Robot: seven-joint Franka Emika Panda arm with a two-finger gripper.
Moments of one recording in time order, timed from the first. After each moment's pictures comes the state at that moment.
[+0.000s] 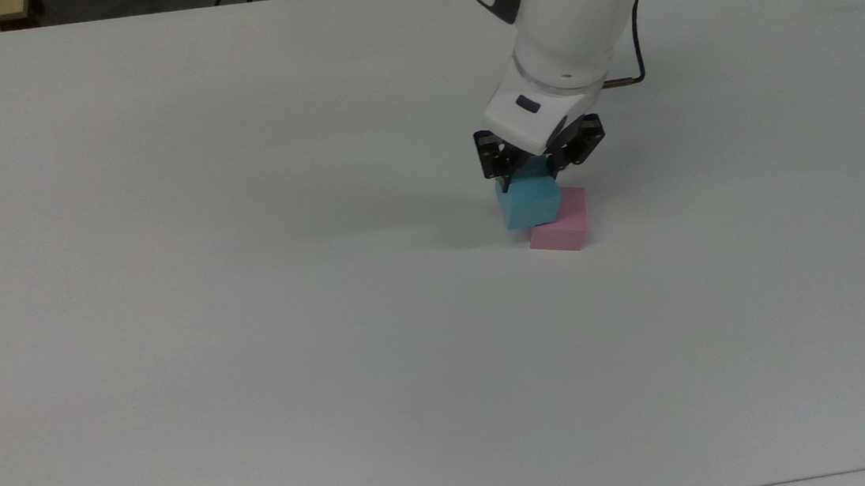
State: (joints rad) arm 0.27 0.44 0.14 -1.53 -0.15 1.99 0.32
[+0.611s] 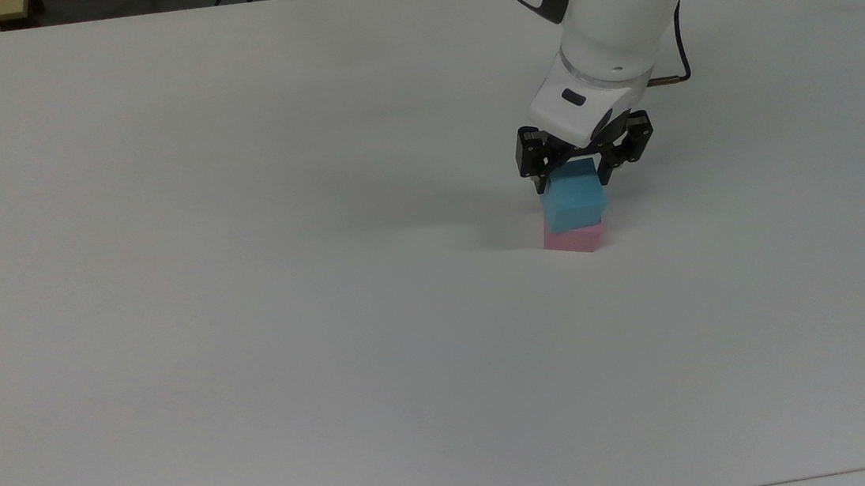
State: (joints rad) arm 0.33 0.47 0.14 -1.53 -0.15 2.08 0.42
